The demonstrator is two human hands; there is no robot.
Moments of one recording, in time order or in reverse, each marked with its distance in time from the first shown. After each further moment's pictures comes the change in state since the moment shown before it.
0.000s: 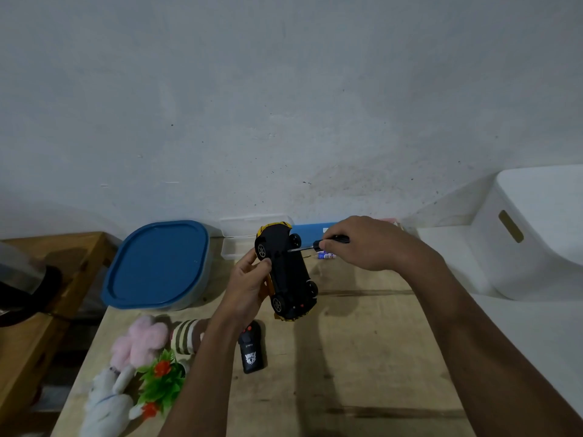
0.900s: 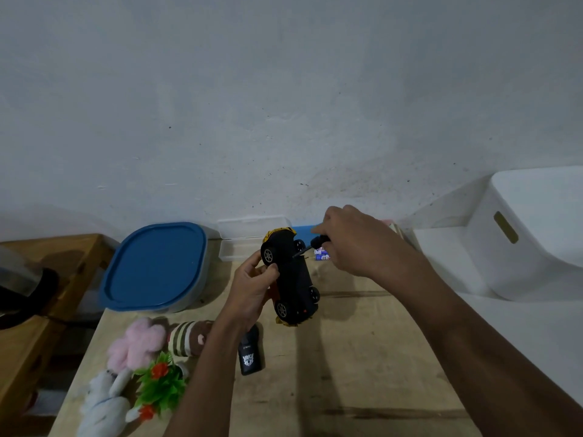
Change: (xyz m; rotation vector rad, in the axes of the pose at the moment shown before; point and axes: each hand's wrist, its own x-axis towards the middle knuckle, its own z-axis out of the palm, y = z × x) left_hand -0.008 0.005 0.010 0.082 0.018 -0.002; right_hand -0.005 -0.028 0.001 -0.298 0.164 -0.066
